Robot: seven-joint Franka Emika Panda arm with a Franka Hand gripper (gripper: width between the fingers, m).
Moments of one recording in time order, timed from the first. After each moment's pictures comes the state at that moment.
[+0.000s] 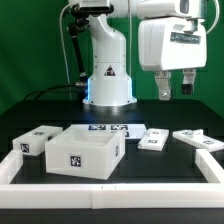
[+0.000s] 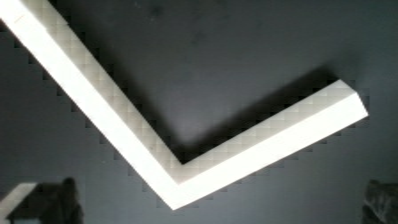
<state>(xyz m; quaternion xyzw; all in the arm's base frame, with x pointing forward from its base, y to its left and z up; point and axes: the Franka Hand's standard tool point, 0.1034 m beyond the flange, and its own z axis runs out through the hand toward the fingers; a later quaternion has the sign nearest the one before) 0.570 0.088 0.149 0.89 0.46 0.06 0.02</state>
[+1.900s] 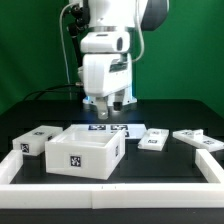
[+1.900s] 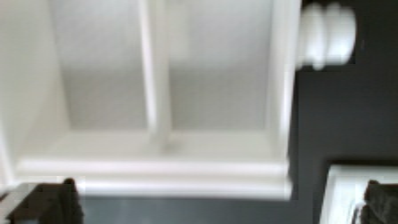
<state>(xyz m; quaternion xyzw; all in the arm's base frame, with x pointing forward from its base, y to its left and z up) 0.459 -0.029 0.085 0.81 0.58 0.03 0.03</state>
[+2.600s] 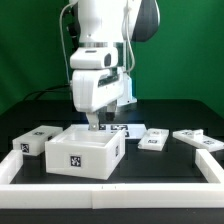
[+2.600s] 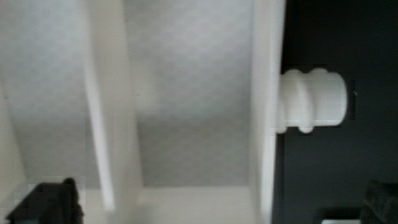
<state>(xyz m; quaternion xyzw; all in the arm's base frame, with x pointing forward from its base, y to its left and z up) 0.444 -0.032 0.055 0.82 0.57 0.03 0.02</state>
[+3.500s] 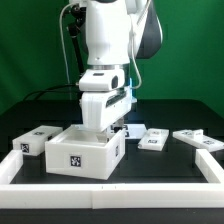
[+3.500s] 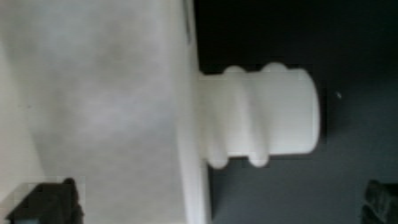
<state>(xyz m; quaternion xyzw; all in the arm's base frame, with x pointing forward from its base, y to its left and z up) 0.433 -0.017 0.024 0.83 0.56 0.03 0.00</state>
